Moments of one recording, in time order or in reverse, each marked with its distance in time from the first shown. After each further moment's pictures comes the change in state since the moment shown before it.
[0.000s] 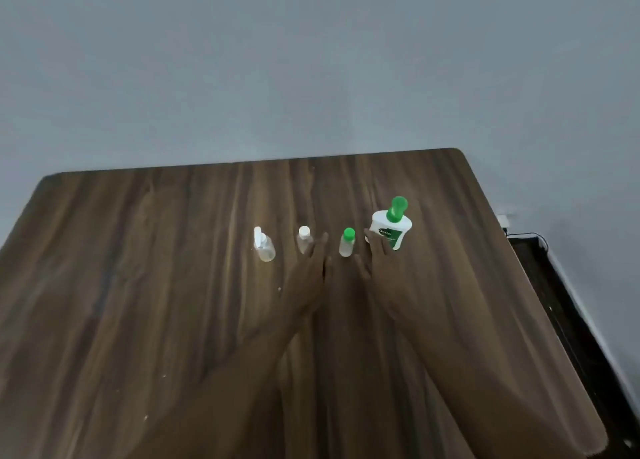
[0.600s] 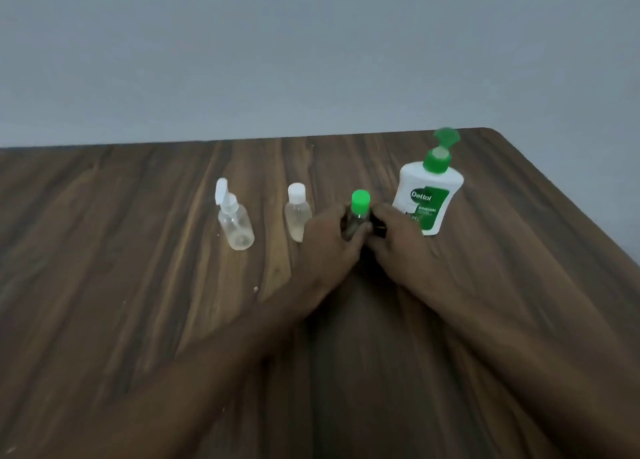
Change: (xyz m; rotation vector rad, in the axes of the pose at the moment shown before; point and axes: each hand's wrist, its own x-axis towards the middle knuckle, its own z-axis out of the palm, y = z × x) left_hand 0.044 -0.059 0.101 -0.276 0.208 0.163; right_hand 0.060 0.073 0.095 0.230 0.159 -0.340
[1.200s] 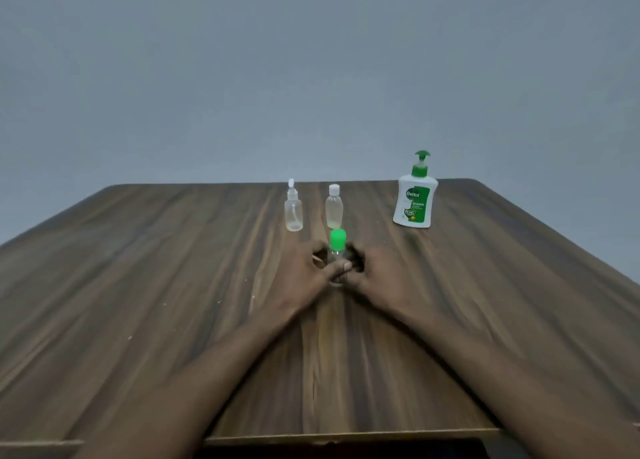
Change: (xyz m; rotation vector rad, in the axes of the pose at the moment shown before) left_hand -0.169 0.037 -0.109 0.083 0.018 -0.010; right_hand -0.149 -0.118 0.016 0.066 -0.079 -0.180
